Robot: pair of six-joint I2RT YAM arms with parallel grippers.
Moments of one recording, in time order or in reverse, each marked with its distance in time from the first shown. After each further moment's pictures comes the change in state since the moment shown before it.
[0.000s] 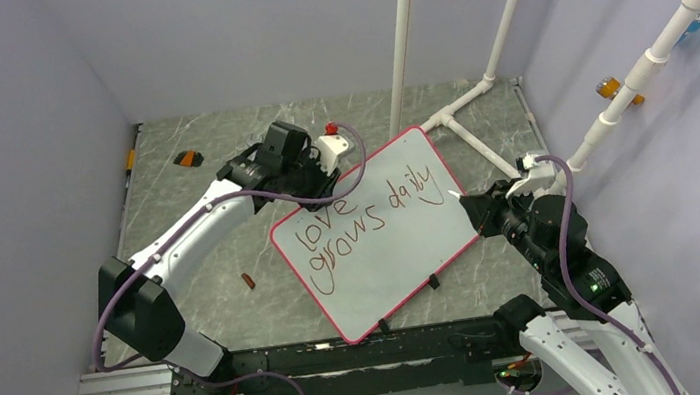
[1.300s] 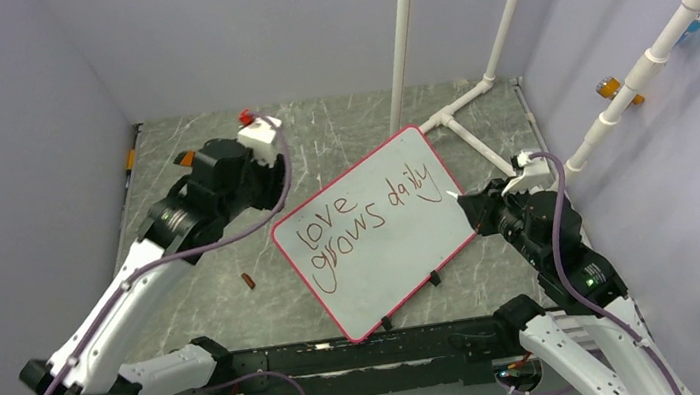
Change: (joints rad) left arm -0.007 -0.369 -0.034 -0.026 -0.371 -0.269; right arm 0.000 0.024 0.000 0.000 -0.001 -0.005
